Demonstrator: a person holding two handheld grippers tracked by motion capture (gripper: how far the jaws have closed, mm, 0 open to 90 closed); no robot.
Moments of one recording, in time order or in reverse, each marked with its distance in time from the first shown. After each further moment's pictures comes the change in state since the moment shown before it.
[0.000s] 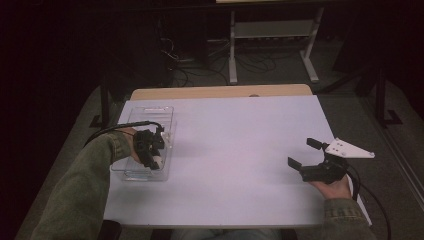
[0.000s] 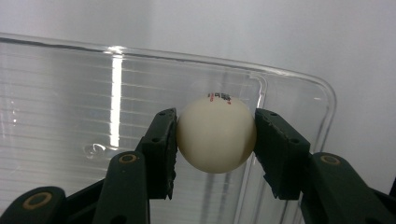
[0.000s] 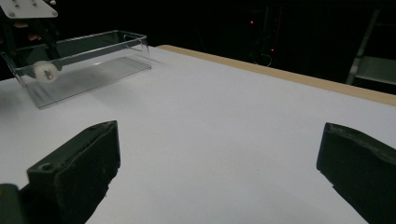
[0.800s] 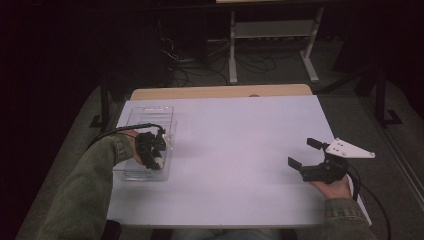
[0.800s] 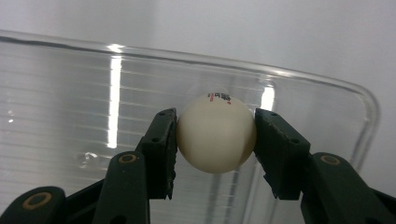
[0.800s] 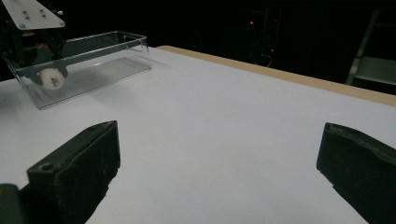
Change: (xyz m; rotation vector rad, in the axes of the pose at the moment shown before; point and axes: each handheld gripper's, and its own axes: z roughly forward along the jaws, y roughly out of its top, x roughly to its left) left arm 0.005 -0.001 0.012 -0.004 0.010 -0.032; right arm 0.000 0.000 -0.001 -0.002 0.000 0.001
